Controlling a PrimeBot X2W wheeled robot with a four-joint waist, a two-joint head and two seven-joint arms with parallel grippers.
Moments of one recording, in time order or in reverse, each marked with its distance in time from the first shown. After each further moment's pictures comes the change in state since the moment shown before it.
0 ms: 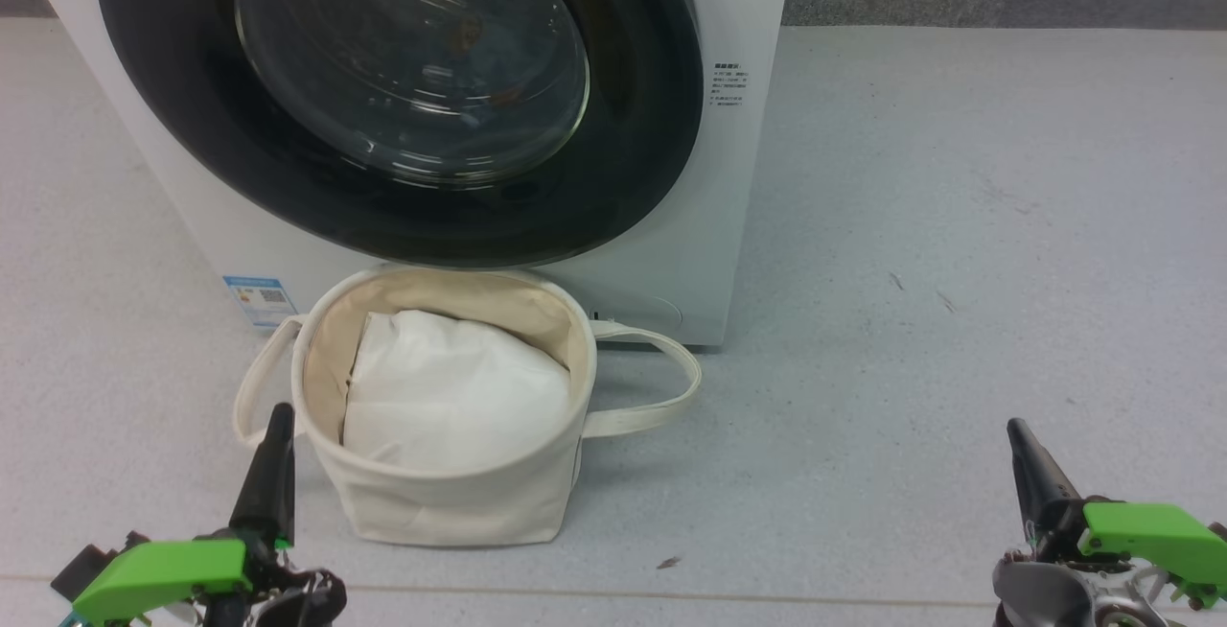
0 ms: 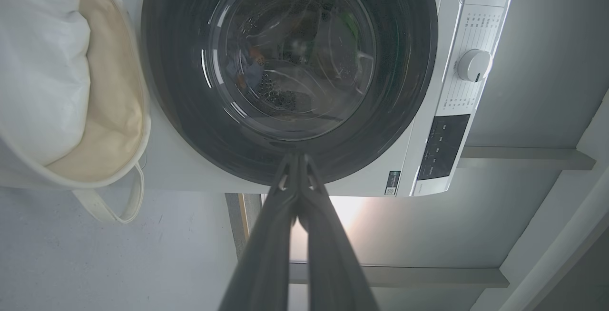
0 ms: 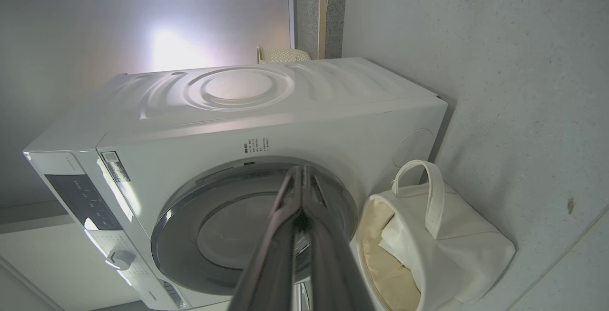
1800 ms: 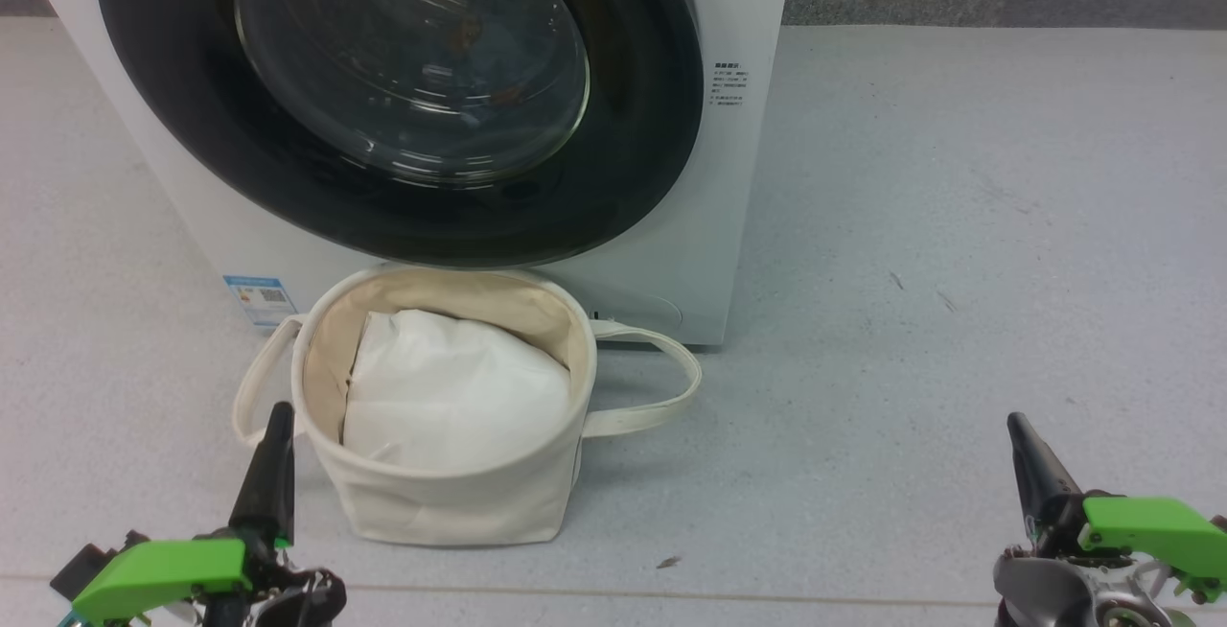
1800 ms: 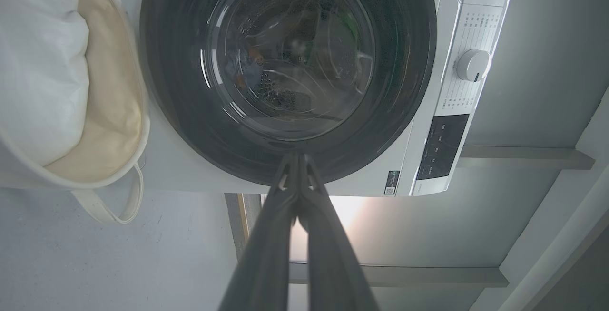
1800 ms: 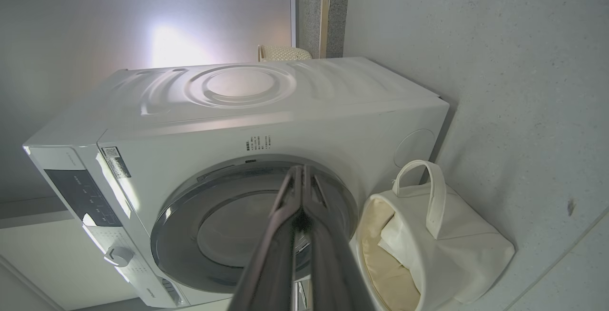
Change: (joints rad) left arm 0.000 0.000 0.000 -0.003 0.000 0.000 0.000; right arm 0.000 -0.111 0.157 -0.042 0.133 0.000 -0.123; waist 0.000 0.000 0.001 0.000
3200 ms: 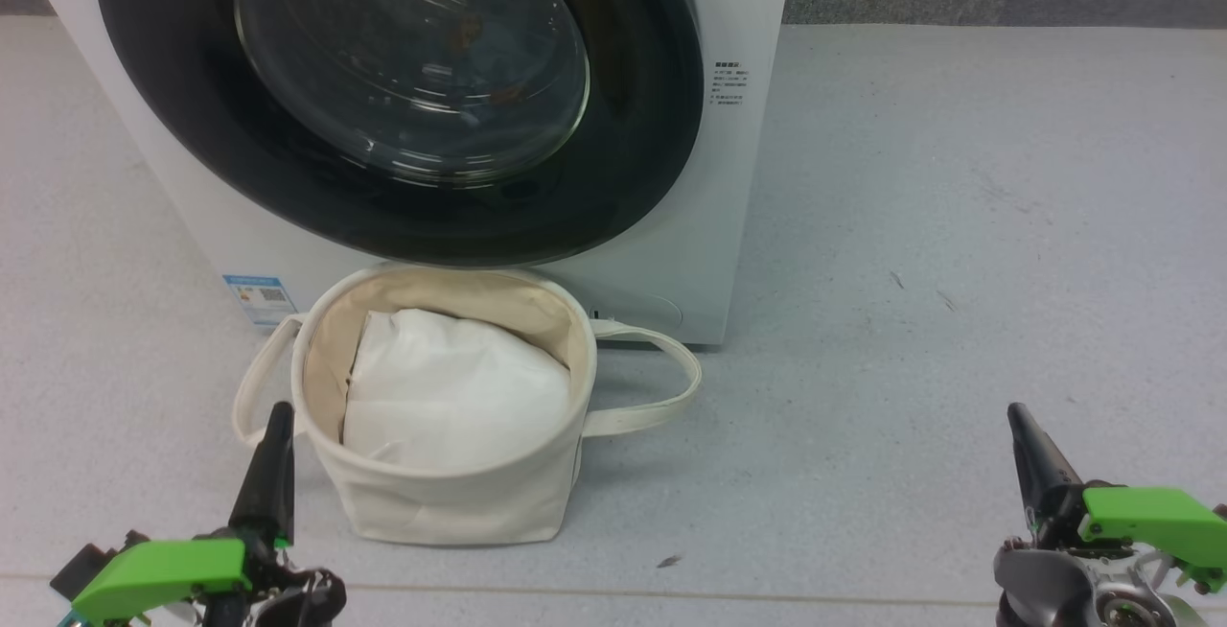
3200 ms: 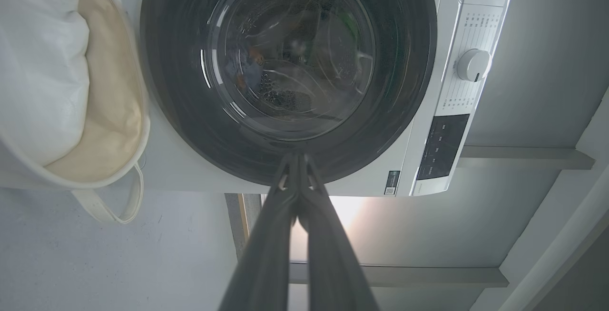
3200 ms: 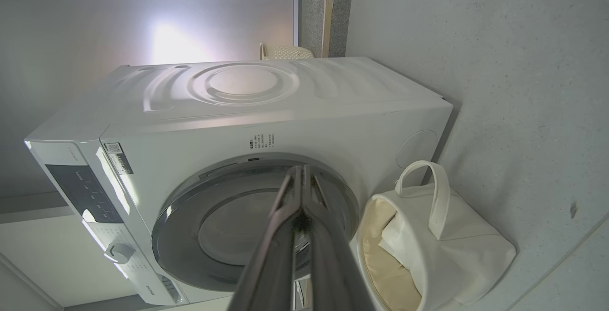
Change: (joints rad) left arm 0.000 0.000 0.000 -0.001 0.000 0.000 0.000; right arm -0.018 -0.091 0.121 -0.042 0.102 0.000 -0.098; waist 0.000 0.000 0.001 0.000
